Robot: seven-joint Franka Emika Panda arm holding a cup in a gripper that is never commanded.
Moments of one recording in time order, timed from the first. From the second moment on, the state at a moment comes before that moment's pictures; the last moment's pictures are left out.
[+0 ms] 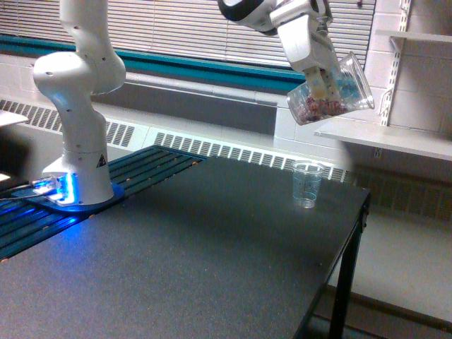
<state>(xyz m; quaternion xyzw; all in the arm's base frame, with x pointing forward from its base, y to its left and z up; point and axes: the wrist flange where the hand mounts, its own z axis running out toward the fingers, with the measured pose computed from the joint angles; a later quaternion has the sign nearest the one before) 0.607 -0.108 0.484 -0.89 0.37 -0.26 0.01</state>
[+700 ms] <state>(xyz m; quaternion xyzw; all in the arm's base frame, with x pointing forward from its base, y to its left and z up) 0.605 -0.103 0.473 -0.90 0.36 -0.25 0.00</state>
